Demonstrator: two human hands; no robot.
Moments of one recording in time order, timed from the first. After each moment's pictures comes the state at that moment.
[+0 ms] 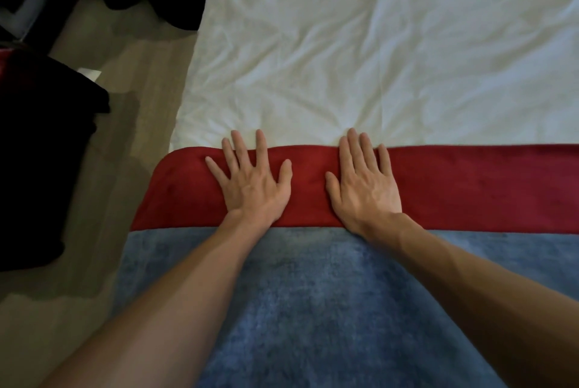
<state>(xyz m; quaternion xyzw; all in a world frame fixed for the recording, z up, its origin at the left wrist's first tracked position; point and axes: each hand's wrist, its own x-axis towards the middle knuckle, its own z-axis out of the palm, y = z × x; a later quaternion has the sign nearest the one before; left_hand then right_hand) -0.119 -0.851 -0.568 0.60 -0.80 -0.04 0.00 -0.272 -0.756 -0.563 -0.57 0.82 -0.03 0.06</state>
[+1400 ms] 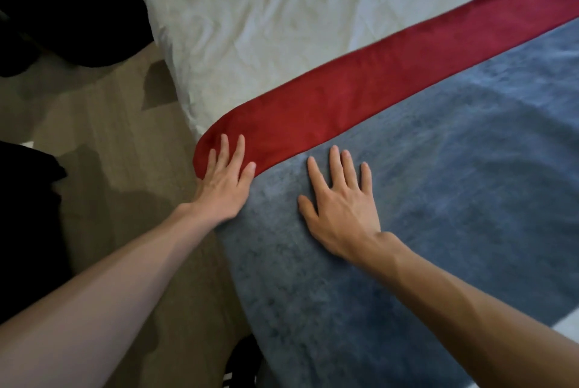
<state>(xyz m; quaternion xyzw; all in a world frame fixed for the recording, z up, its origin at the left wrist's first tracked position) 0.084 -0.919 -0.565 0.32 -0.91 -0.25 -0.10 0.002 -0.712 -0.541 -0.38 0.92 -0.06 0.12</state>
